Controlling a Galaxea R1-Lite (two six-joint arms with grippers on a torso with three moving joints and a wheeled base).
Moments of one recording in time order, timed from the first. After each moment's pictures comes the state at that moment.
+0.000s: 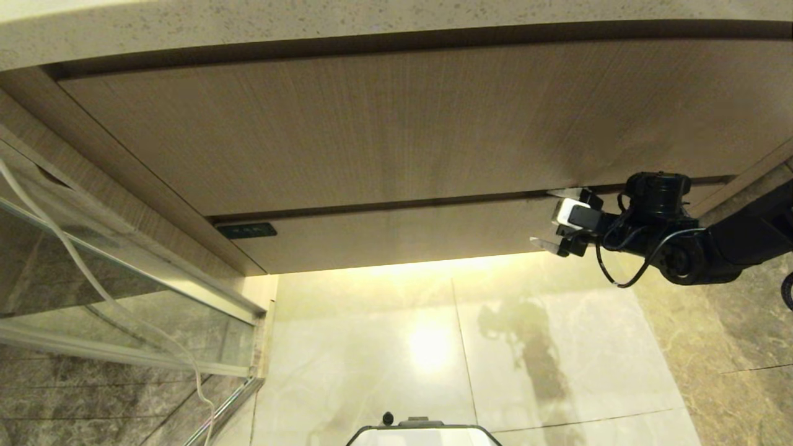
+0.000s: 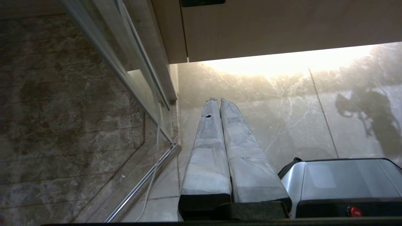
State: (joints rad) left arm 0.00 0.00 0.00 0.00 0.00 0.00; right arm -0.02 2.18 -1.19 -0.73 0.48 -1.16
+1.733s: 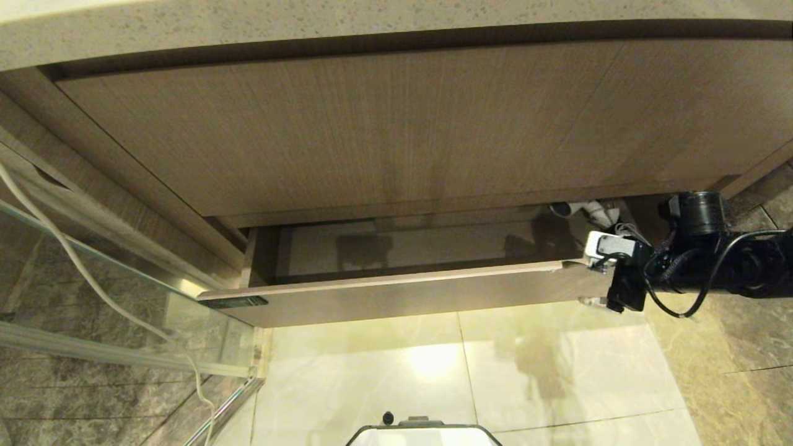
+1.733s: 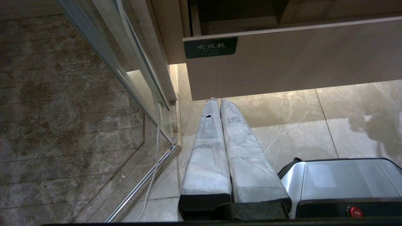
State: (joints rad) left arm 0.00 0.00 0.00 0.00 0.00 0.00; right arm -0.05 1.92 -0.95 -0.29 0.28 -1.16
